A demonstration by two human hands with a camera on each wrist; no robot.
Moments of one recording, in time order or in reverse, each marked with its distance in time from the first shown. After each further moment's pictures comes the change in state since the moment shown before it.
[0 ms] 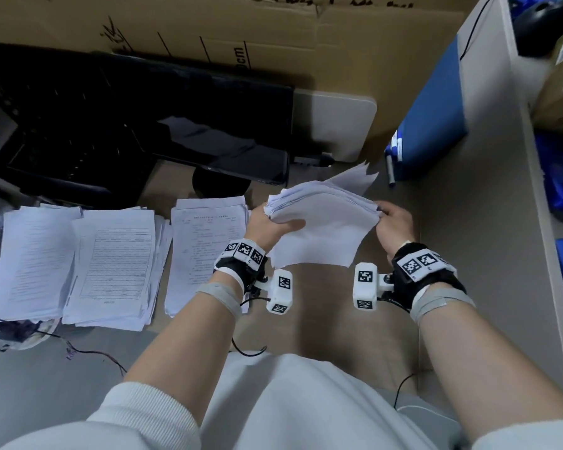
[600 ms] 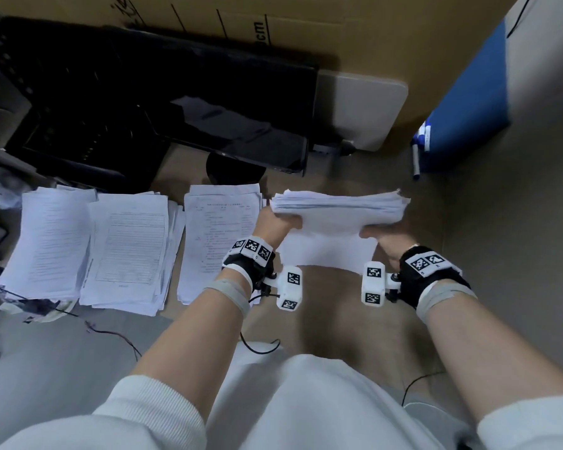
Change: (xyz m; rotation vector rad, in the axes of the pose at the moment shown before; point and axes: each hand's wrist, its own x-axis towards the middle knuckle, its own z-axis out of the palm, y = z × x) left_hand 0.008 -0.010 -0.007 0.033 0.073 -0.177; right_hand 0.014 0.033 0.032 -0.146 -0.232 0.293
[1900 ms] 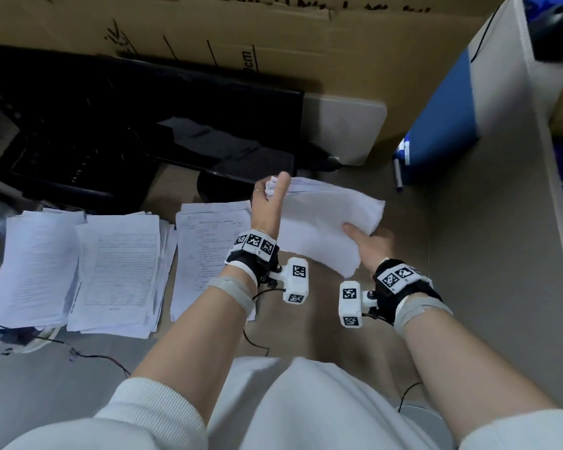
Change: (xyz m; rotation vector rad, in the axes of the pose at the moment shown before) left_hand 0.012 0.042 0.007 -0.337 0.123 0.110; right_hand -0.022 -0.009 0.017 0.333 0.163 -0.138
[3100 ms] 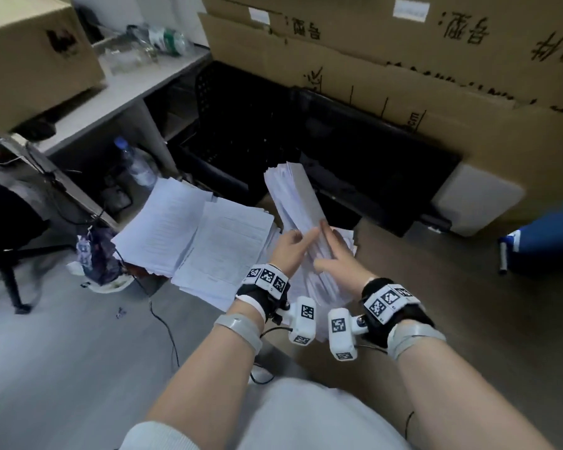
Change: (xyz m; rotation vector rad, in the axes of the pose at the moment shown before) left_hand -0.049 -0.002 -0.239 0.074 0.027 0.108; right_hand -0.147 -0.024 0.237 -0.640 -0.878 -0.352
